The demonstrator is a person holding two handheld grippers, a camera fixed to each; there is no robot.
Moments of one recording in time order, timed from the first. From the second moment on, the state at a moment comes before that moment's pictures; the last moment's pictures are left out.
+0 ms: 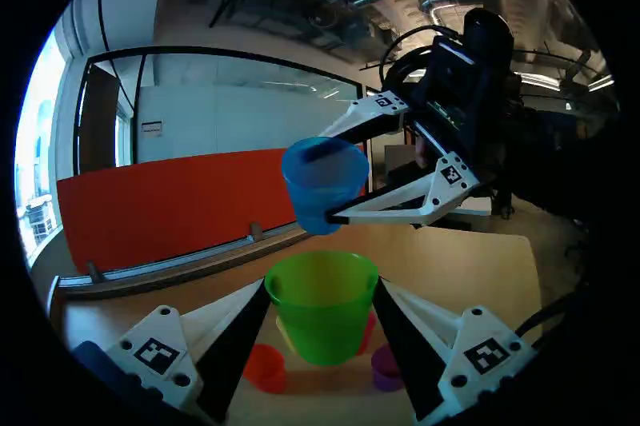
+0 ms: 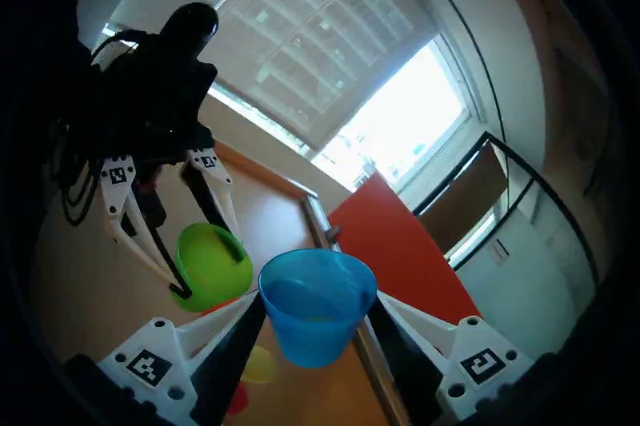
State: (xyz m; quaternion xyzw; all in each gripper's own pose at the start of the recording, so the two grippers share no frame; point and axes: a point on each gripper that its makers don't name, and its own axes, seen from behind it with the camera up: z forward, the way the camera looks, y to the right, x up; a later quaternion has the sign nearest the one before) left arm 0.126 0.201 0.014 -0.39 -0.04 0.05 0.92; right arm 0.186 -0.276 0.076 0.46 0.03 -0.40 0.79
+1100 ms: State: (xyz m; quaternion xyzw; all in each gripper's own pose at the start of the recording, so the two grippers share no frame) left arm 0.128 0.199 0.016 -0.39 -0.03 0.05 0.92; right arm 0.196 -0.301 0.079 0.45 0.08 -0.49 0.74
